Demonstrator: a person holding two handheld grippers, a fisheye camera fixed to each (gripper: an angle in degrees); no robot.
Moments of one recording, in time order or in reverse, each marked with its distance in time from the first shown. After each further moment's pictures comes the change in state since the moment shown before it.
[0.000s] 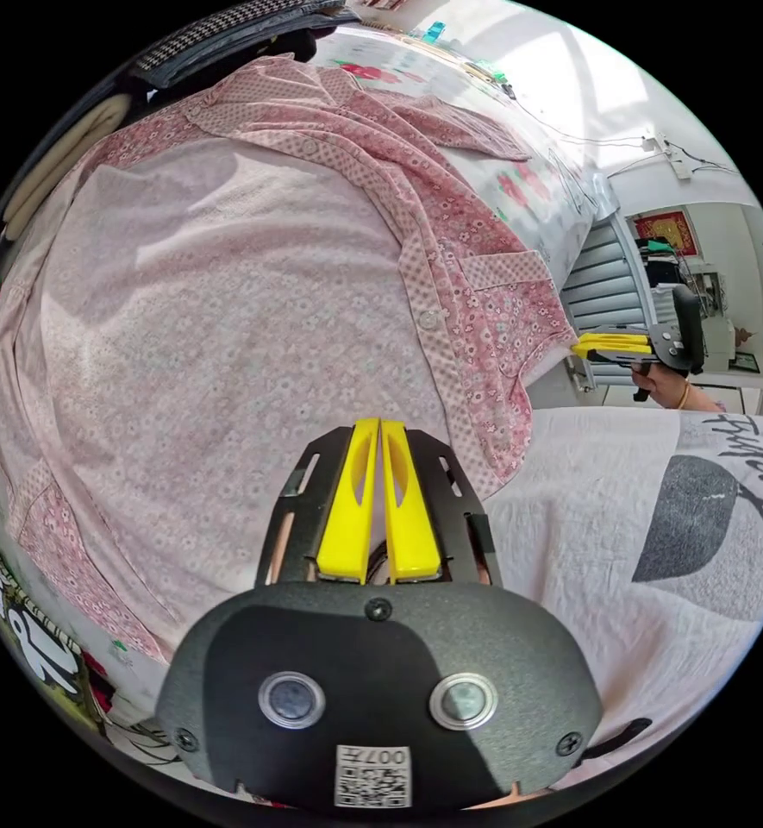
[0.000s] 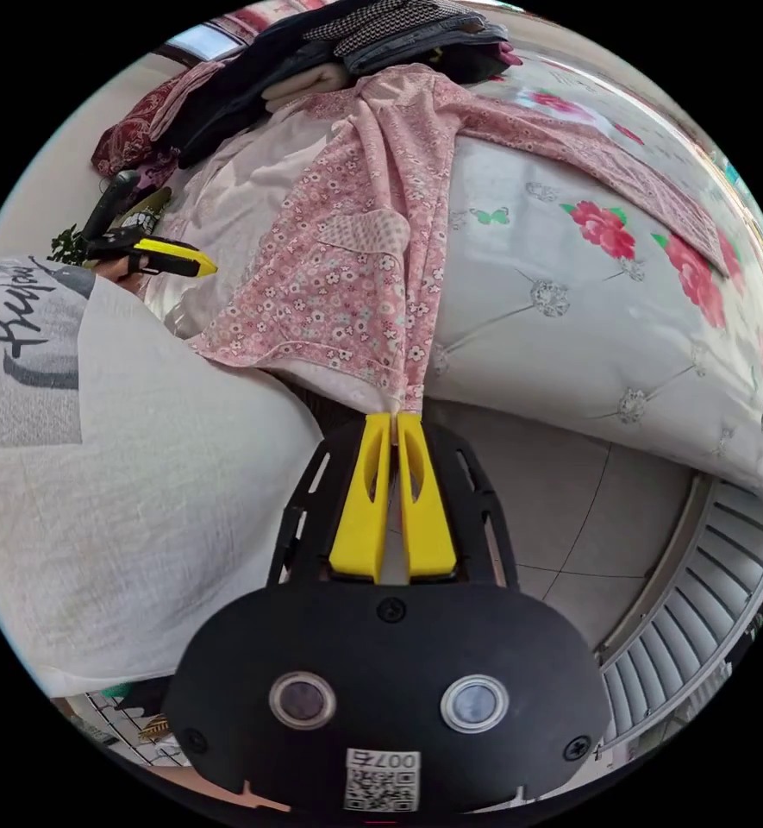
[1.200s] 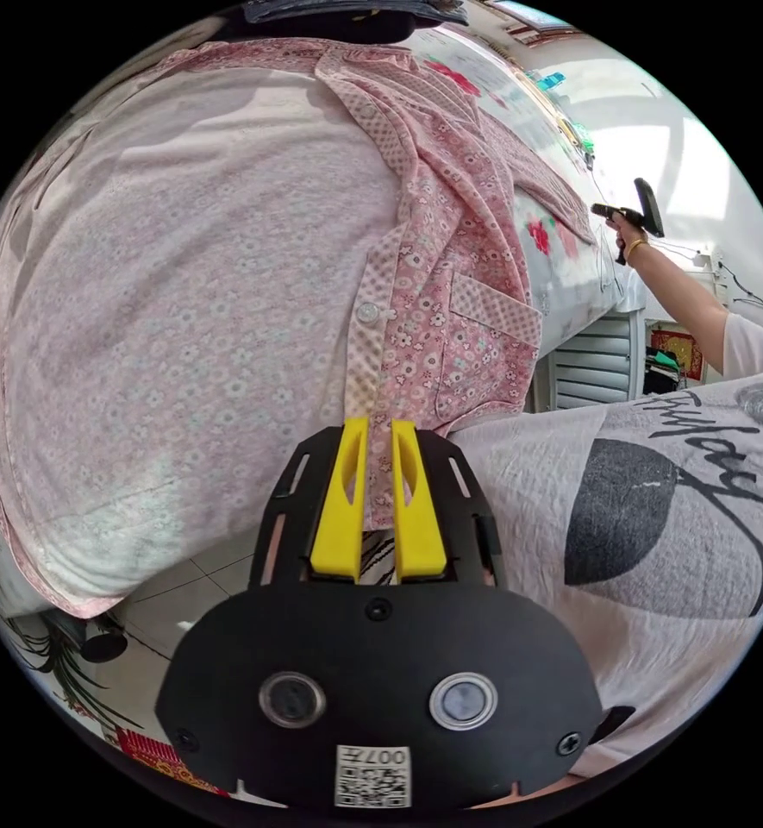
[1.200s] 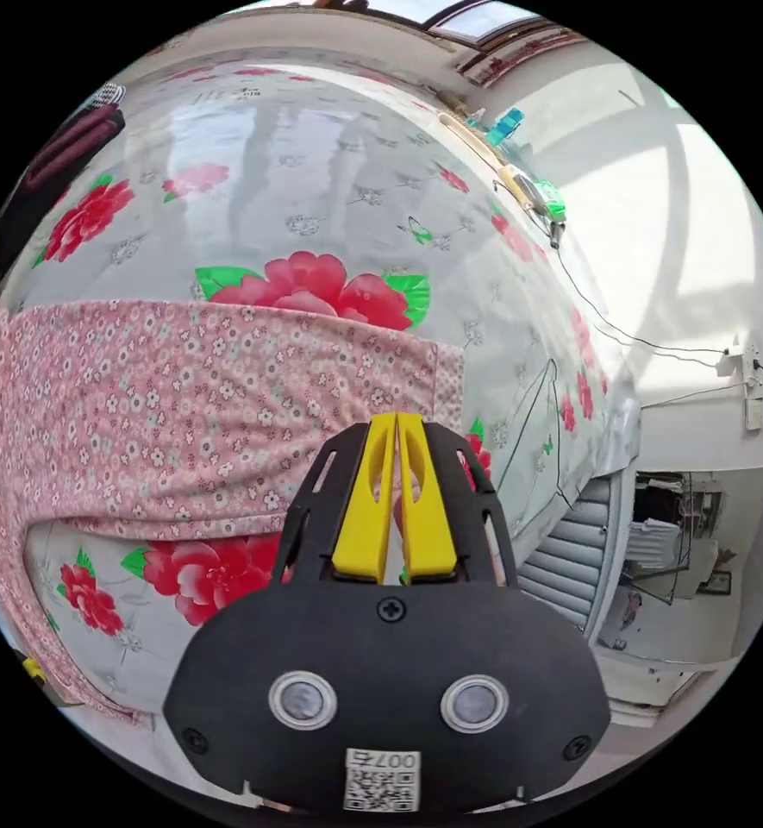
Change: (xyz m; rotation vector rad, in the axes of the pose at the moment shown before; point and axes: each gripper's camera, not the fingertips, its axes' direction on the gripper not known) left arm 0.049 0.054 -0.028 0.039 0.138 -0.346; right arm 0.233 -0.289 -0.116 0.203 0.731 0.410
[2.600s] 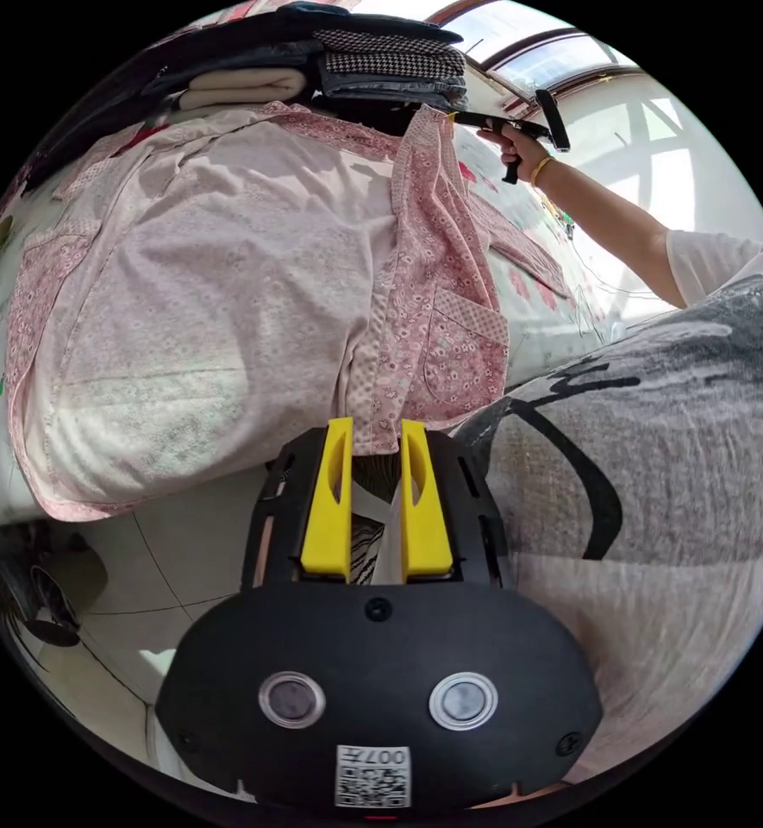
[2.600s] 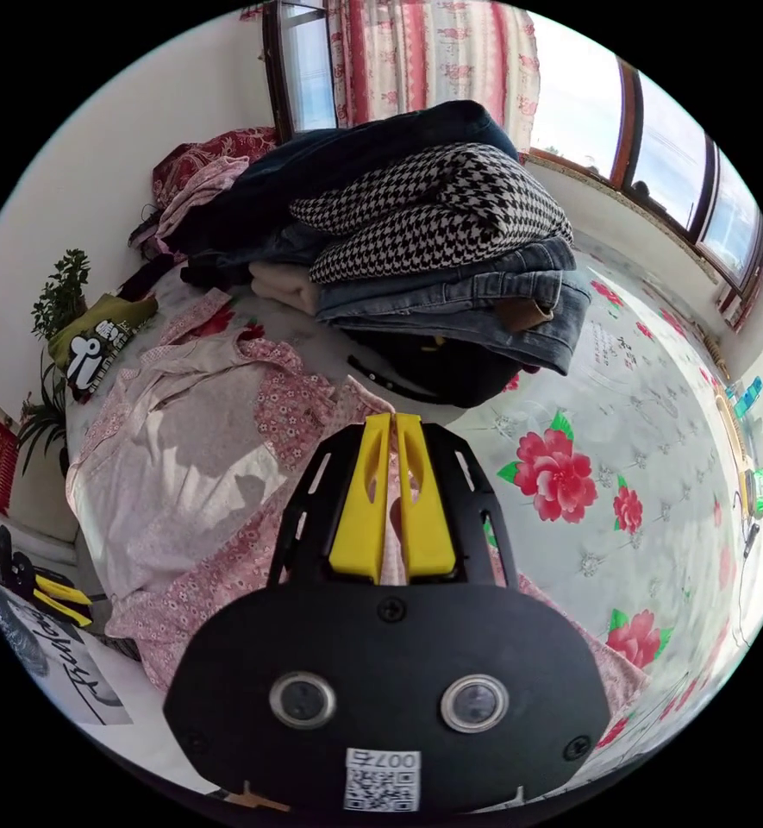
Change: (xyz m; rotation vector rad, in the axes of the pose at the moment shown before) left arm -0.013 0.185 -0.094 0.286 0.008 -0.066; right arm -0.235 -0.014 -0.147 0.422 -0.686 -0.581
